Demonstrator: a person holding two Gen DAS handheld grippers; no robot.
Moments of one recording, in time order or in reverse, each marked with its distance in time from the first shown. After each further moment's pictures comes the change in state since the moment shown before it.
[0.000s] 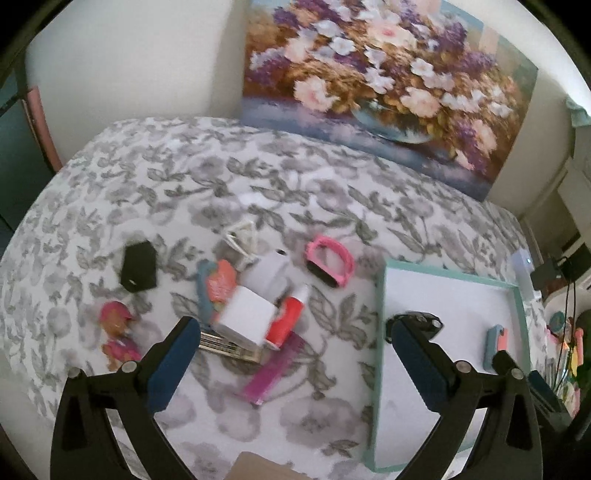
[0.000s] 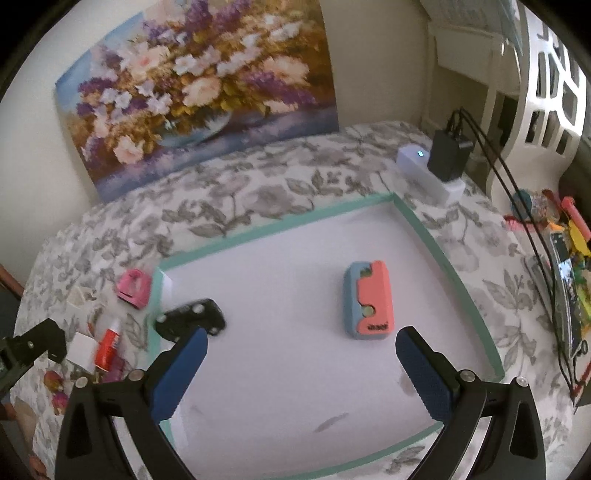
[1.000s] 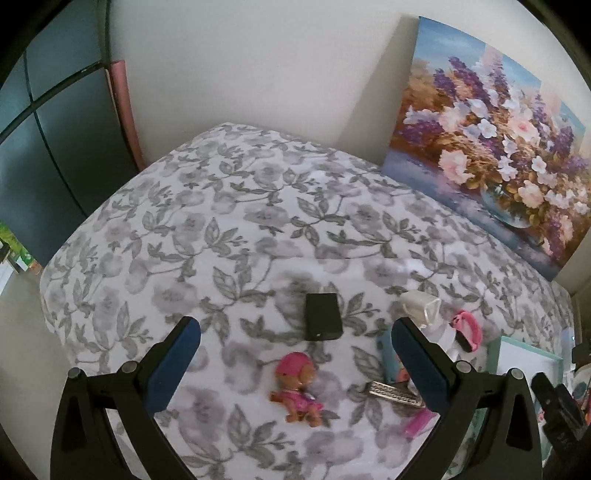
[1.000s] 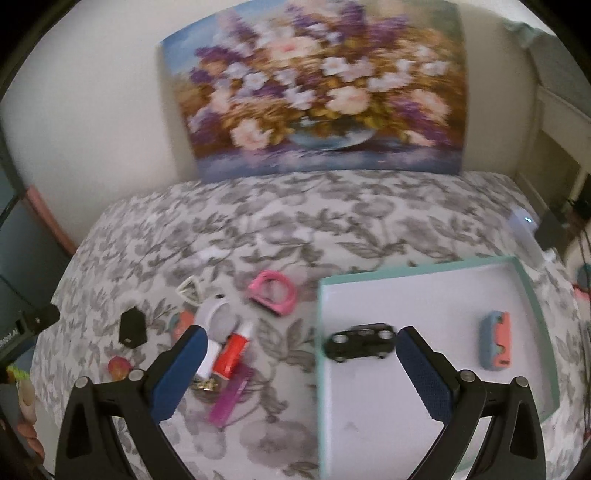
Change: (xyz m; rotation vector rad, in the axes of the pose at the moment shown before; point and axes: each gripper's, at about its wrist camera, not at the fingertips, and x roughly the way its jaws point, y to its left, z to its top) left arm -0.039 0.174 0.032 -0.201 -0.076 0.199; right arm -0.017 0.153 0.004 -0.221 -0.006 0.187
